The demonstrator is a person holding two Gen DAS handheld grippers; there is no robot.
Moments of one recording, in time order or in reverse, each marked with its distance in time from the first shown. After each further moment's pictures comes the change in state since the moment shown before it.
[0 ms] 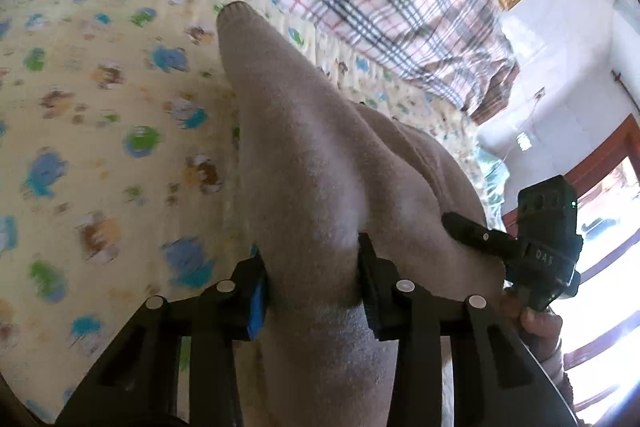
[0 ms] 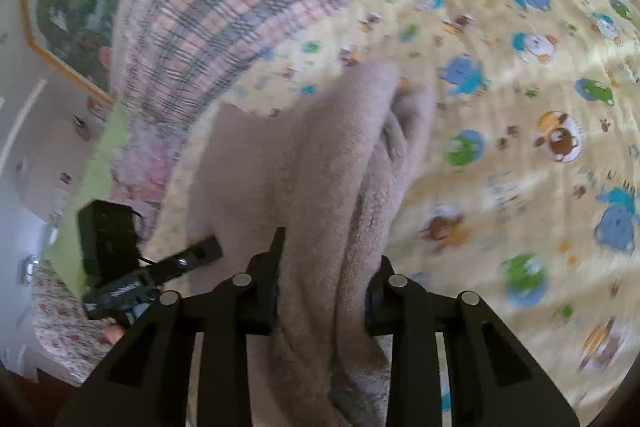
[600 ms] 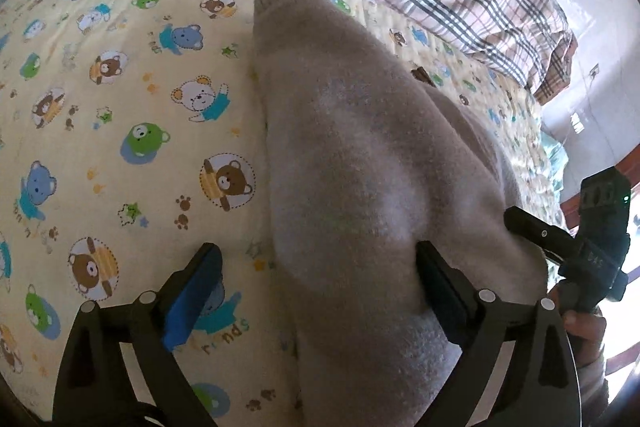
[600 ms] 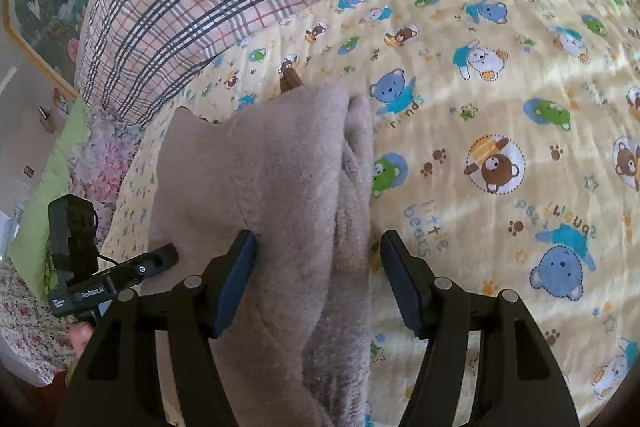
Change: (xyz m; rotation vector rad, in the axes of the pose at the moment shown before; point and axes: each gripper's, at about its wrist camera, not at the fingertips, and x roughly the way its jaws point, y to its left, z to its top) left arm 0.070 0.003 0.011 0.022 0.077 0.218; right arm 0.006 -0.047 0.016 -0.042 -0.003 -0.184
